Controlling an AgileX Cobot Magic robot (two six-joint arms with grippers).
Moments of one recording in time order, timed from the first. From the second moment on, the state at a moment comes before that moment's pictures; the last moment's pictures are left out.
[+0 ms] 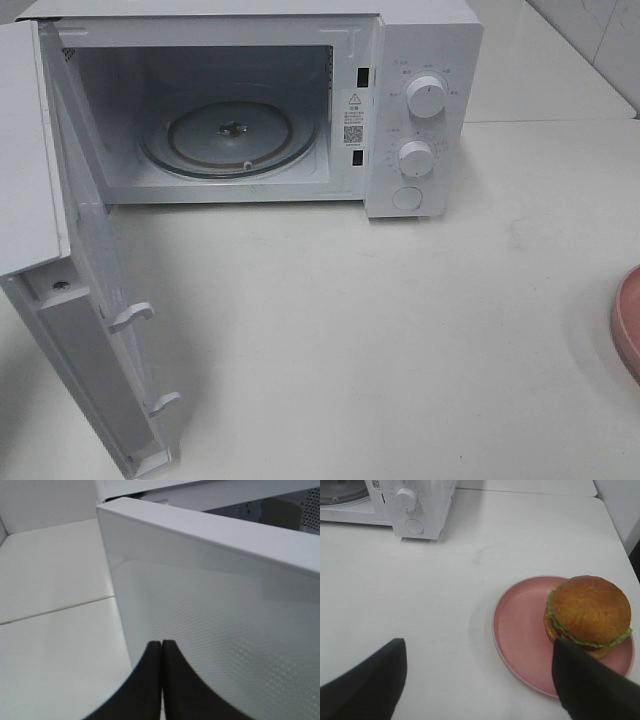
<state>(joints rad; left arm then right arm) 0.02 1.22 -0.27 0.49 -0.67 -0.24 0.11 0.00 -0.51 -0.04 1.05 0.08</state>
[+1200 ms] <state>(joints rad) -0.42 1.65 -0.48 0.14 -0.82 -0.23 0.11 0.00 -0.51 -0.04 1.05 0.08</state>
